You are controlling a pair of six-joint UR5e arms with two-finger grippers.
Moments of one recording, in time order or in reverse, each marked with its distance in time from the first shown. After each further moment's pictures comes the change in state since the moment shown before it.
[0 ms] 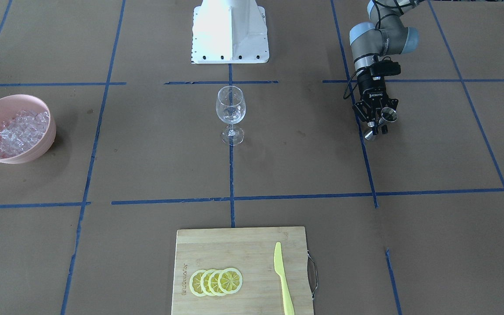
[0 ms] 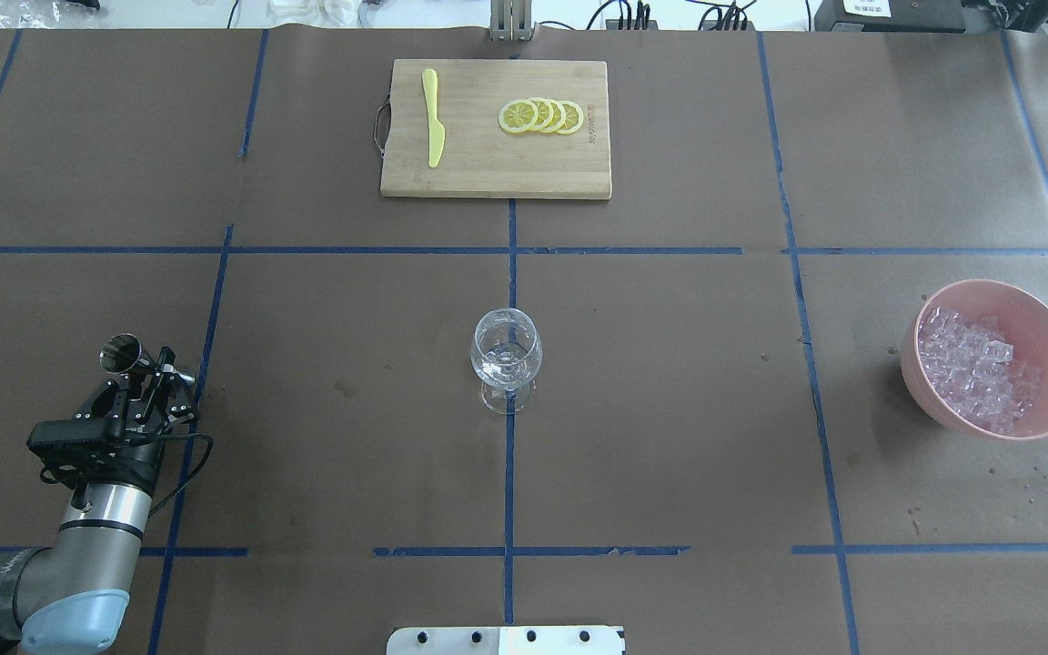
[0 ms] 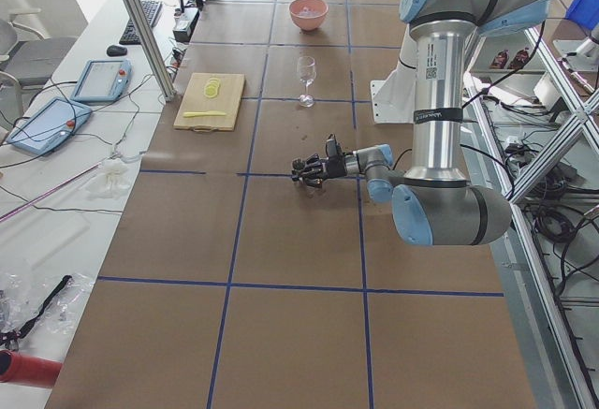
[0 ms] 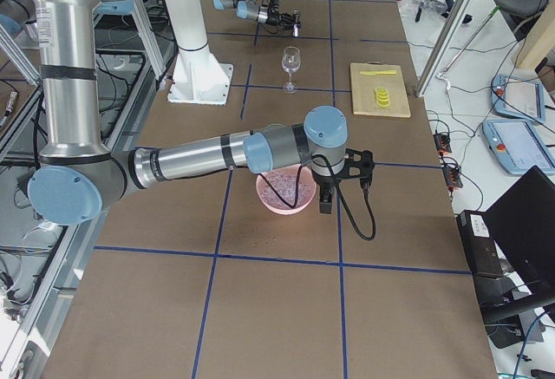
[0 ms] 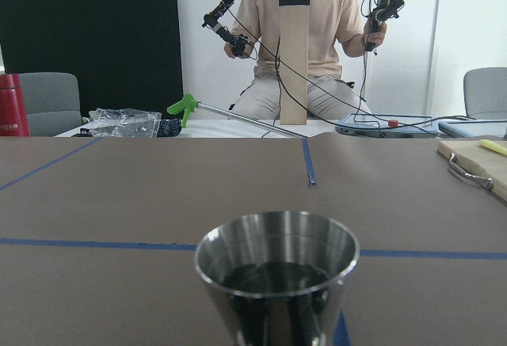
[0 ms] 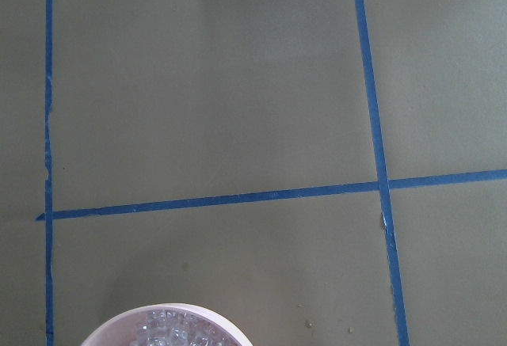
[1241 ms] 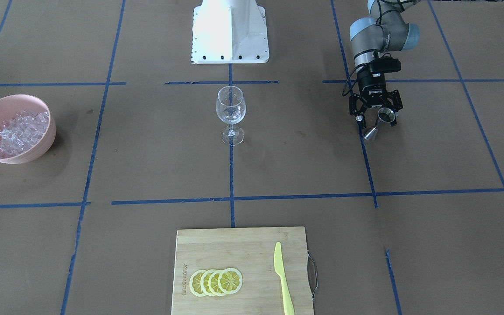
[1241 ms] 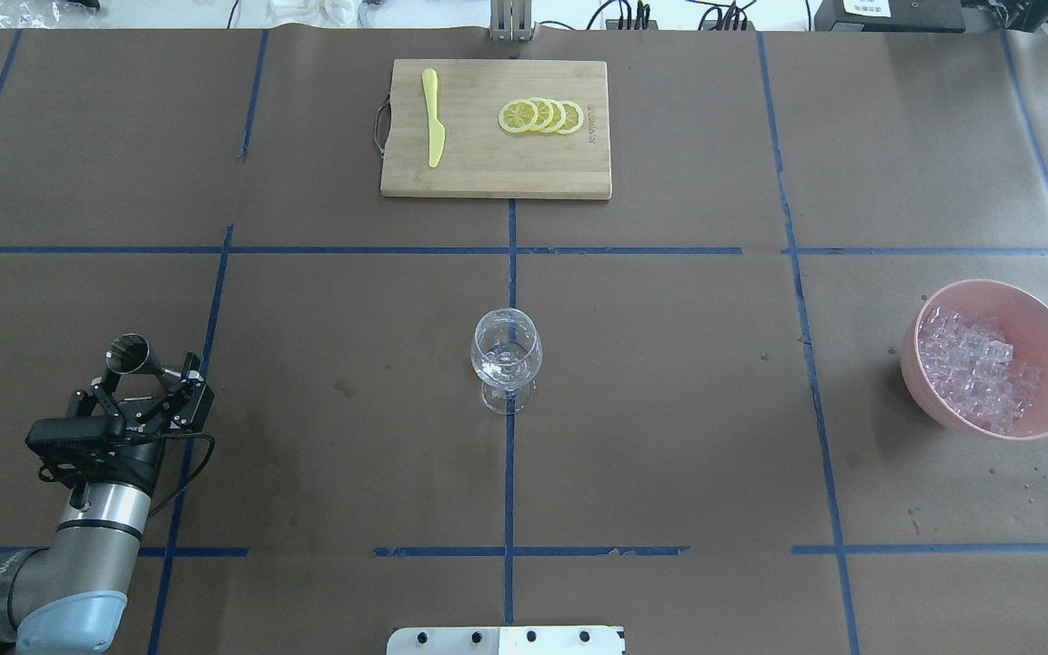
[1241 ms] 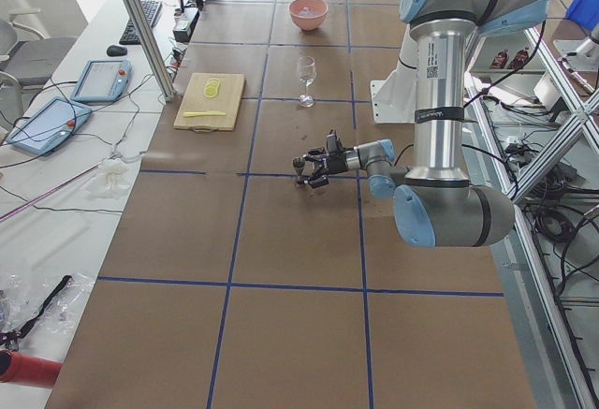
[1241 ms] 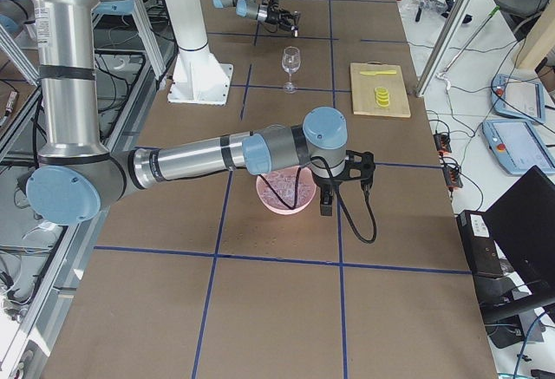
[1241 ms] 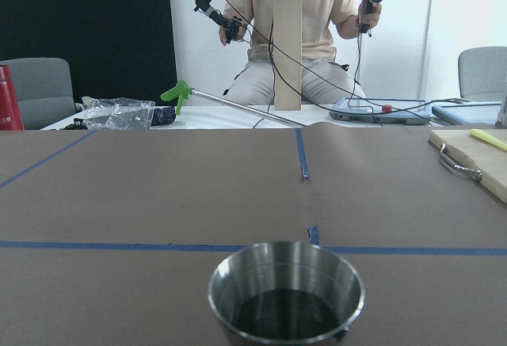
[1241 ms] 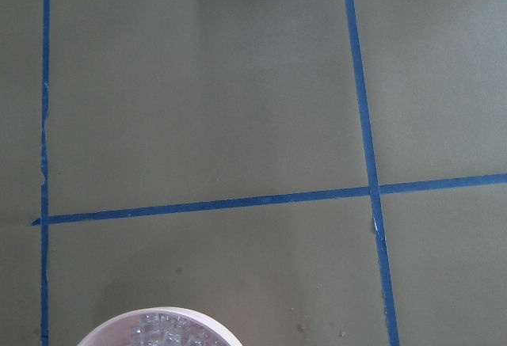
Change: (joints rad) left arm 0.001 0.006 -0.030 0.005 -0.007 0.028; right arm 0.015 0.000 -0.001 0.000 -0.002 -0.009
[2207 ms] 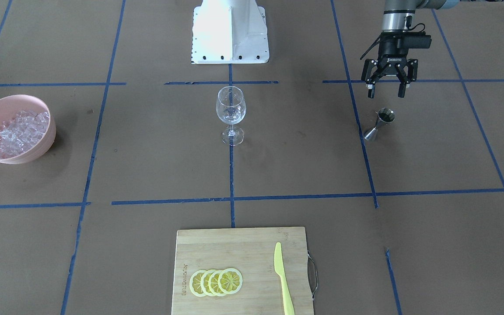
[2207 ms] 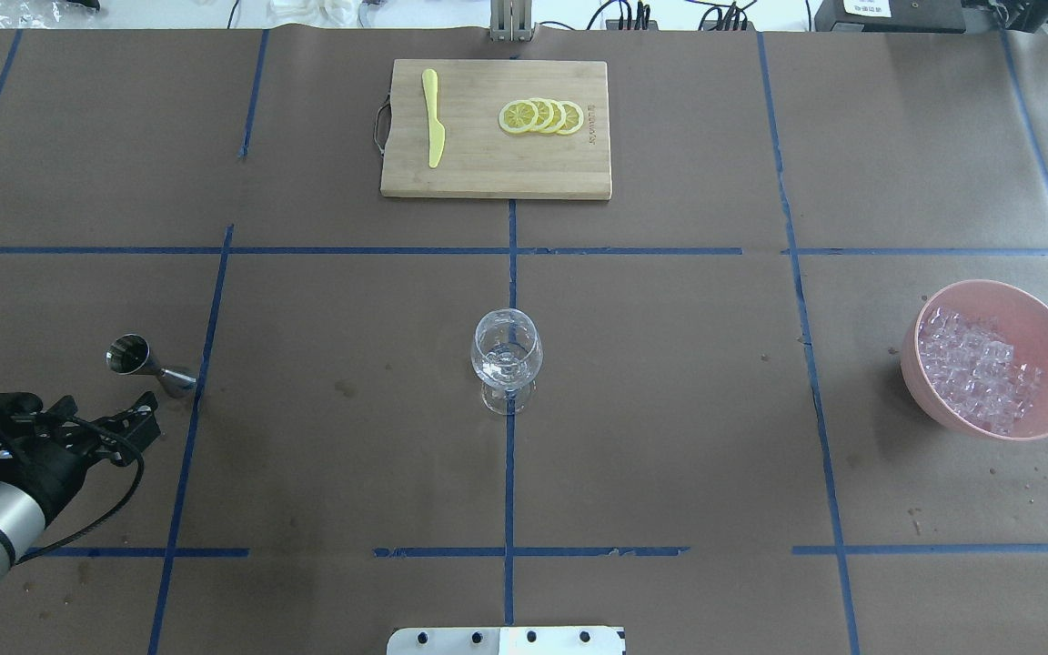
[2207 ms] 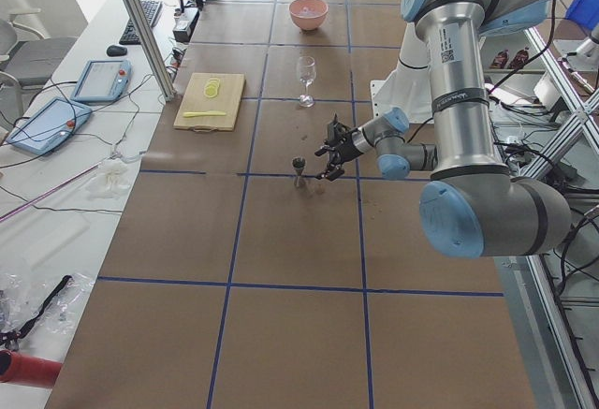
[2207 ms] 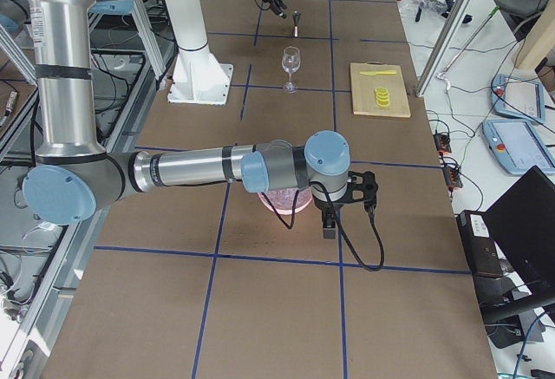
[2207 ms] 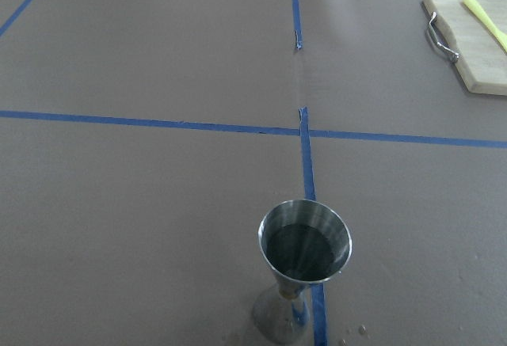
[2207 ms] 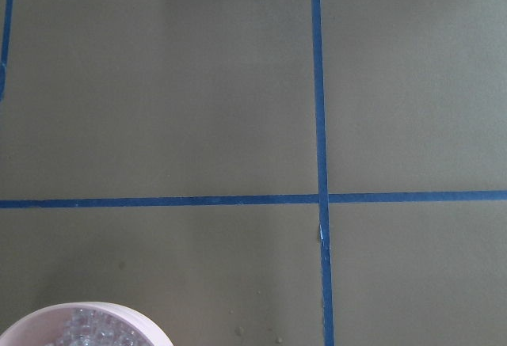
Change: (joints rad) left arm -0.018 0.236 -0.348 0.000 -0.410 0.085; right arm 0.055 0.006 -0.079 0.002 -0.004 -0.151
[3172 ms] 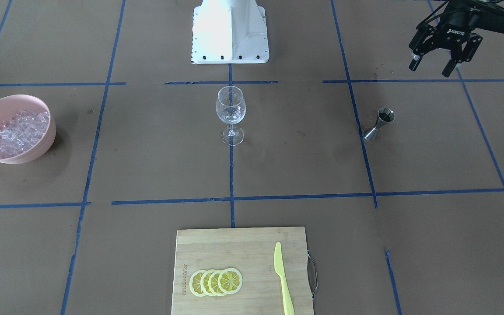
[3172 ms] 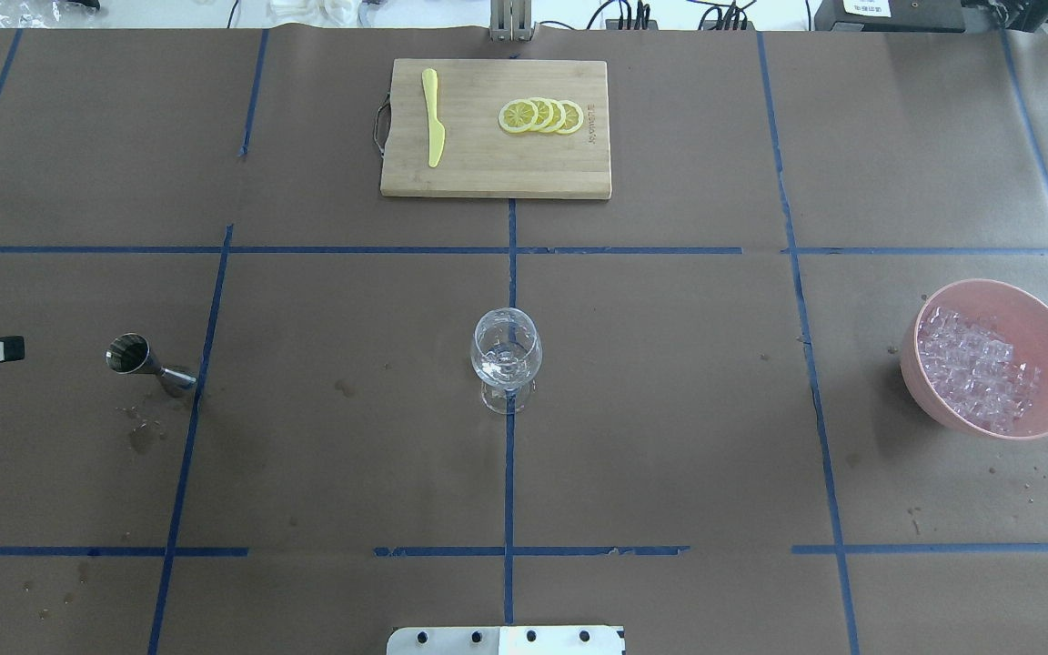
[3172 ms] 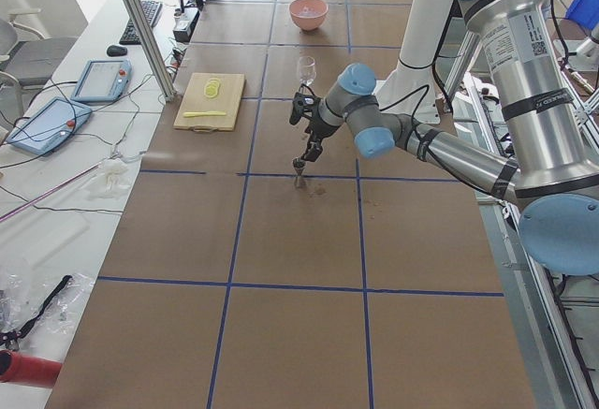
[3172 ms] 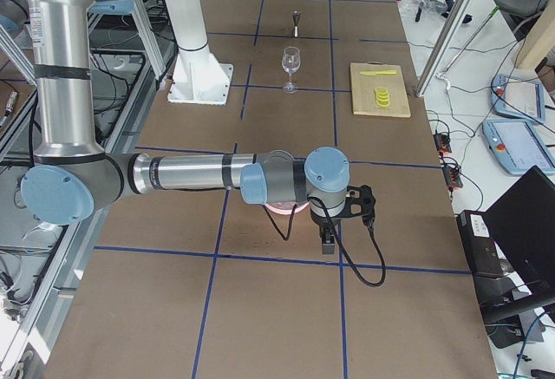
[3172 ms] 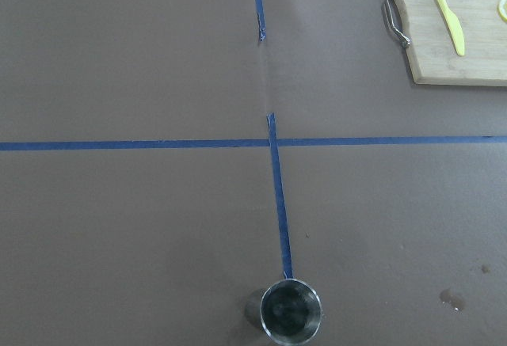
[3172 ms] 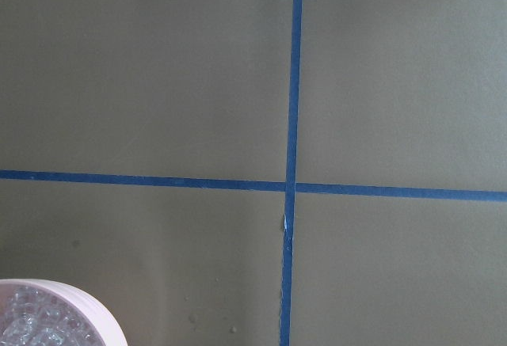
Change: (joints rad) left arm -0.626 0.139 -0.262 -0.041 -0.991 0.433; right arm 0.013 -0.005 -0.060 0.000 -0.030 -0.142
